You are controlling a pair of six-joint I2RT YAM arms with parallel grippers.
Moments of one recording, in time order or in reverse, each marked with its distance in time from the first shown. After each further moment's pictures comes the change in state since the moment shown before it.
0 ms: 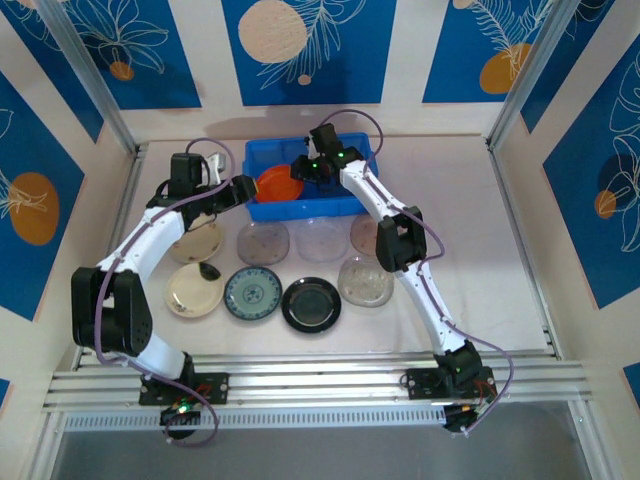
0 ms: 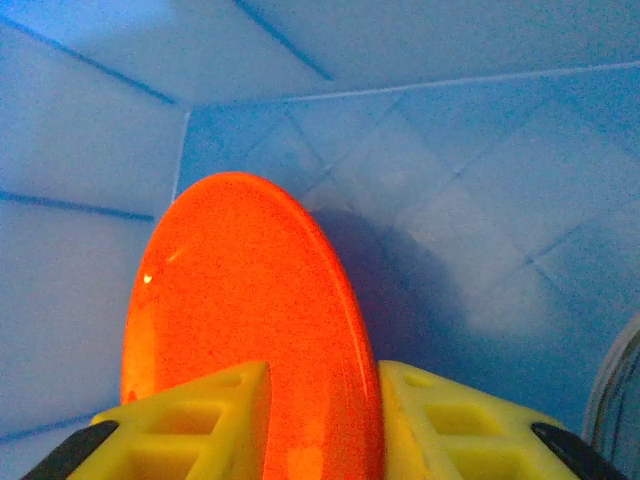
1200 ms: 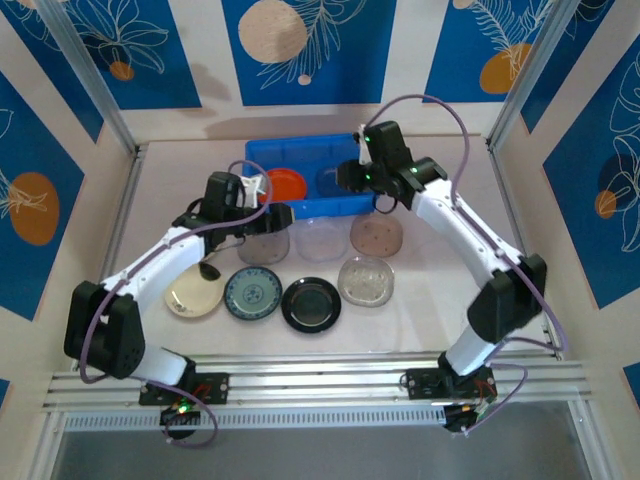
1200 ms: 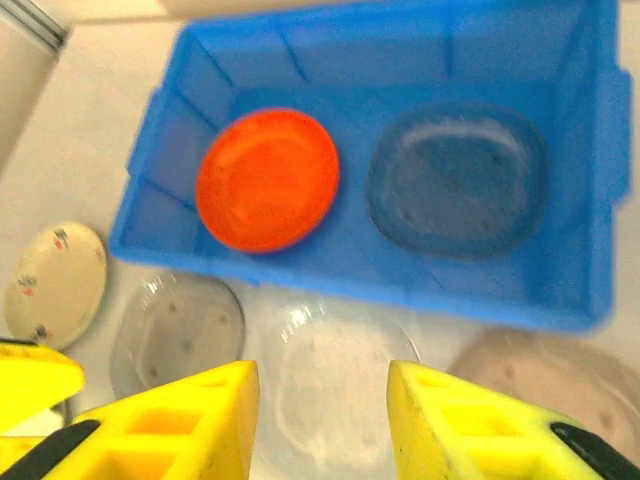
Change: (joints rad) left arm -0.284 -0.119 -0.124 0.019 -0.004 0.004; right arm 0.000 -1.167 -1.116 0.018 0.248 -0.146
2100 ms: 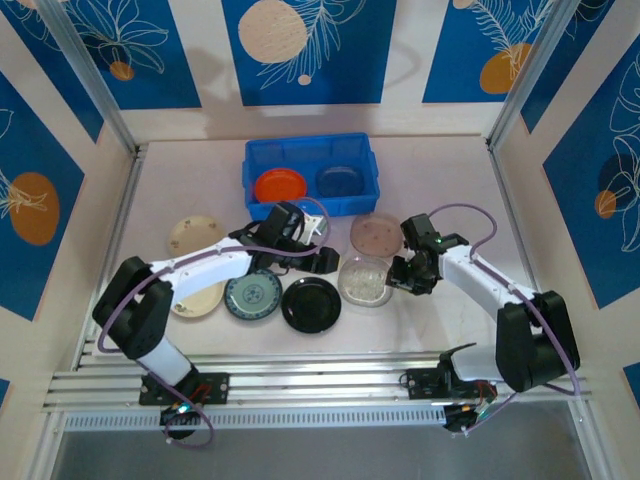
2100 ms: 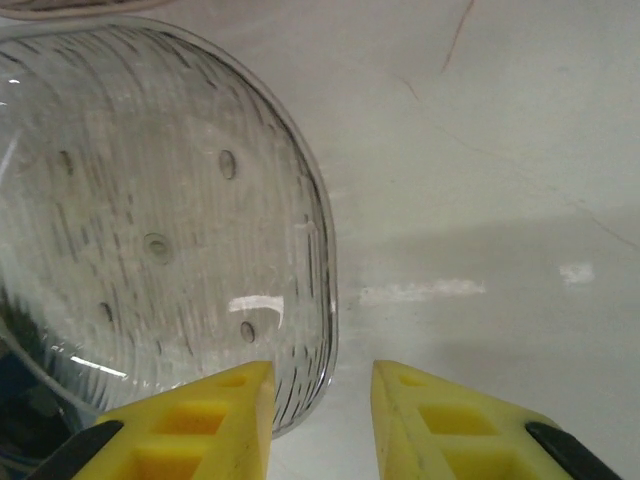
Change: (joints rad) left arm -0.315 0.182 -0.008 0.034 -0.032 0.008; right arm -0.170 -0.254 -0.783 -0.061 -0.134 0.246
